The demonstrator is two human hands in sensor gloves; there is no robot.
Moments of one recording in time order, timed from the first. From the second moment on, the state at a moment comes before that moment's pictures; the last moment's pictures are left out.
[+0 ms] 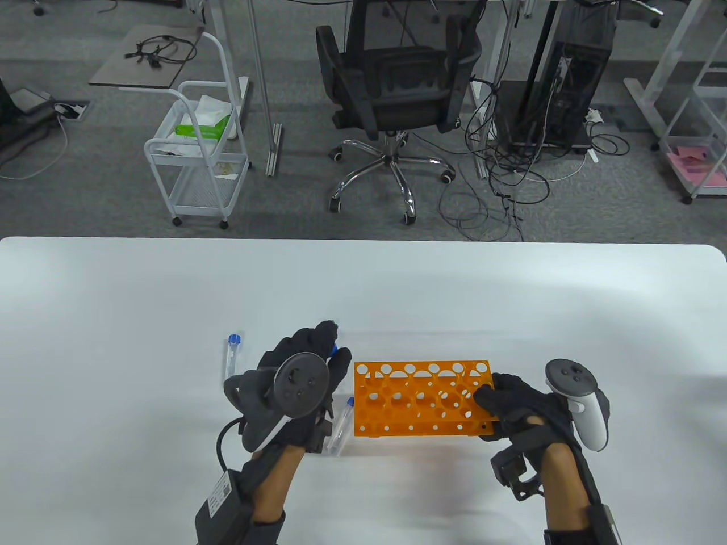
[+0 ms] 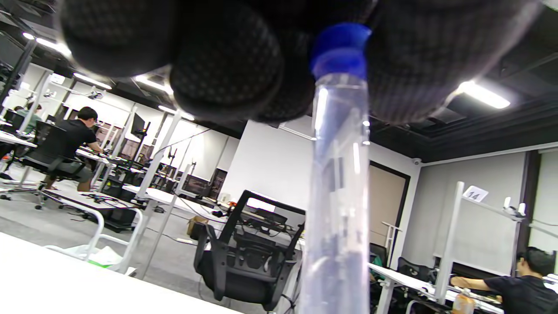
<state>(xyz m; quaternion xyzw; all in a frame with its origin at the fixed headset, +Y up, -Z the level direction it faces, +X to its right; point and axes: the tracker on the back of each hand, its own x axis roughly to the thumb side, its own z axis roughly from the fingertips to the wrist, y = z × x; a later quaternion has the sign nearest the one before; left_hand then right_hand) -0.107 -0.577 -0.288 0.22 -0.03 0.20 0.95 0.250 -0.704 -0.330 -0.09 0.25 0.80 0.54</state>
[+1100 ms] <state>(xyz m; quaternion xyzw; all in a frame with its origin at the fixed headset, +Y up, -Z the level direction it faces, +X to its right) -0.064 -0.592 -0.281 0.21 -0.10 0.19 0.95 0.247 -0.705 -0.331 -0.07 0.25 0.80 0.55</state>
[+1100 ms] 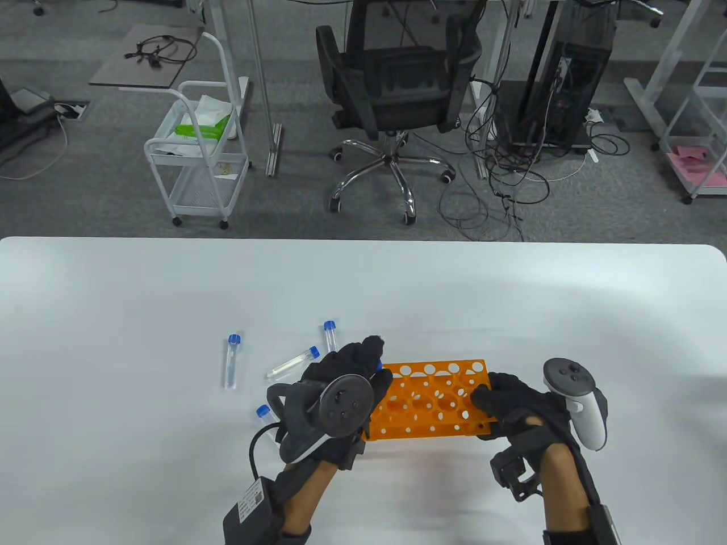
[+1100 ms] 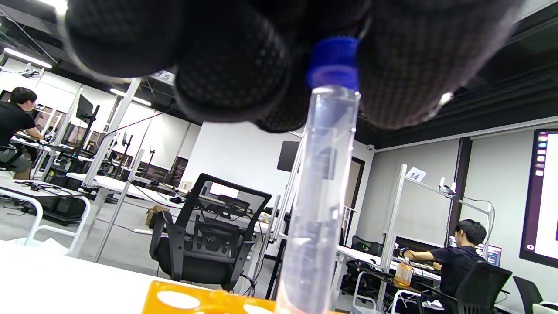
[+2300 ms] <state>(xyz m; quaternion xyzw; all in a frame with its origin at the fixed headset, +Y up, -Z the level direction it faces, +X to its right) -0.046 -0.619 -0.293 0.11 -0.10 0.13 0.98 0.245 -0.705 -0.332 -0.06 0.25 0.80 0.54</state>
